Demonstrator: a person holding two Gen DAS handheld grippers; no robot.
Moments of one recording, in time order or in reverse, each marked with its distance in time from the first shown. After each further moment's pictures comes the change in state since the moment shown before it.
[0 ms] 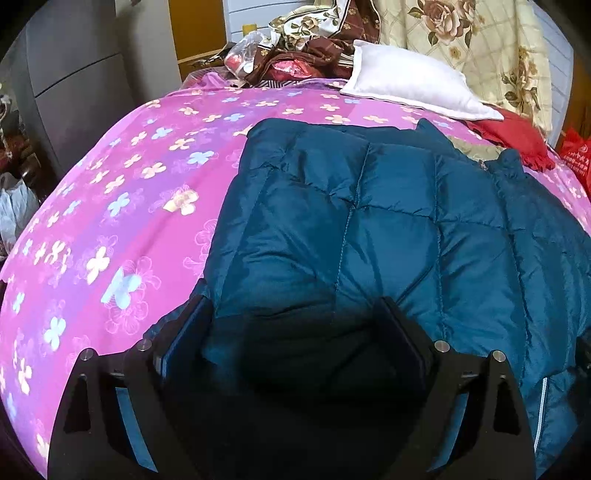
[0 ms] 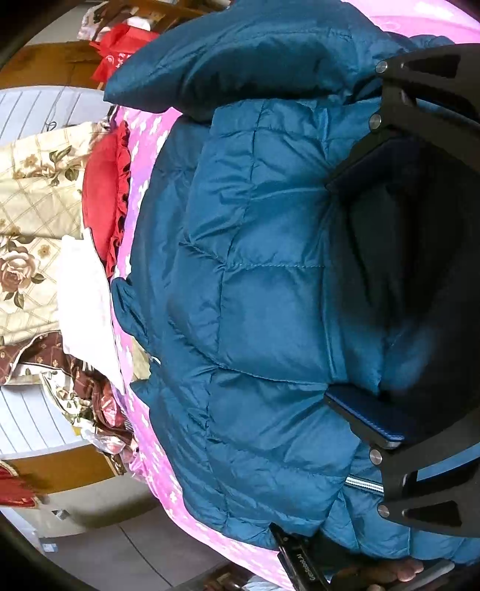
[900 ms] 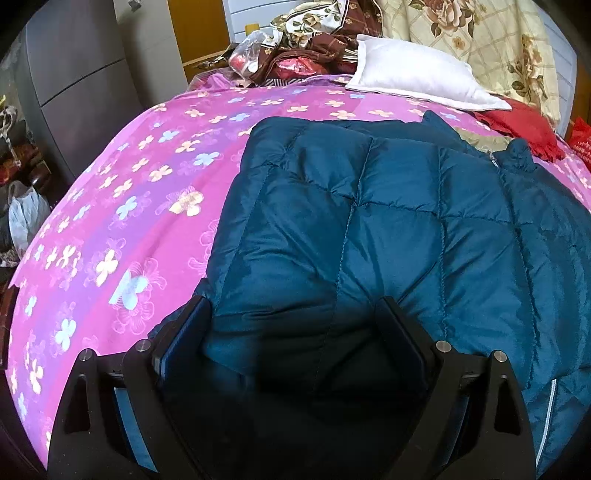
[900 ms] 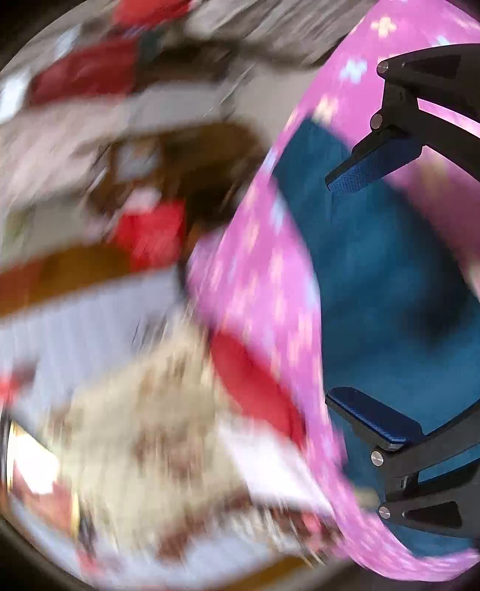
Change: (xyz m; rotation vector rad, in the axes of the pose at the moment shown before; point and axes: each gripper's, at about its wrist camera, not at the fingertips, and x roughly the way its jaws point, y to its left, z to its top) left arm 0.002 -0.011 0.001 0.036 0.013 0.073; right arm -0.121 -0.299 0.032 0.618 -0.265 -0.386
